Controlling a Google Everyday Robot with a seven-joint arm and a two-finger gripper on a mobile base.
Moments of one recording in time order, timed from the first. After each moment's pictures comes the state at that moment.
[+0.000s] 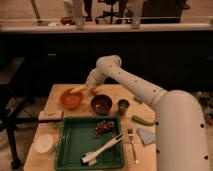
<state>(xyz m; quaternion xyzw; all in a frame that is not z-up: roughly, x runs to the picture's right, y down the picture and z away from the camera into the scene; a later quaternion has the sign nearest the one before) -0.102 -0.019 0.884 -0.19 -0.28 -0.04 0.94</state>
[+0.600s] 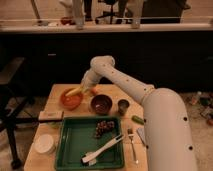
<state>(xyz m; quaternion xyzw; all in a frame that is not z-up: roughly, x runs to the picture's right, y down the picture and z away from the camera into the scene) -0.134 -0.006 0.896 -0.22 -0.30 -0.09 0.92</state>
